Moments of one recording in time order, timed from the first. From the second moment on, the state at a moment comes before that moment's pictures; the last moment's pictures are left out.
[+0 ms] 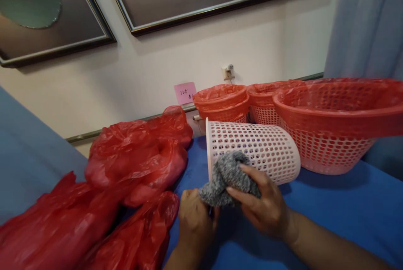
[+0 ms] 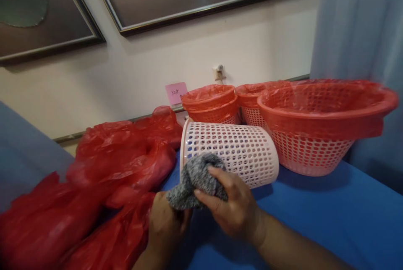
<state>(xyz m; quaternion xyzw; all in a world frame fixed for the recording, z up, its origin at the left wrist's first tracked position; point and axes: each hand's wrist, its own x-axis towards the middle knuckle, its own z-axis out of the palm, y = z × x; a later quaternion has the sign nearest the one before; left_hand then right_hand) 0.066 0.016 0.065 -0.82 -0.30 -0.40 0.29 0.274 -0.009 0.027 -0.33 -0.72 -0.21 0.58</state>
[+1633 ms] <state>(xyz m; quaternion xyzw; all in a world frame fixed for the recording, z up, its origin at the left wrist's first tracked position) 0.023 0.022 0.075 -0.79 -0.45 -0.41 0.00 0.267 -0.004 0.018 -0.38 -0.73 -0.10 0.56</state>
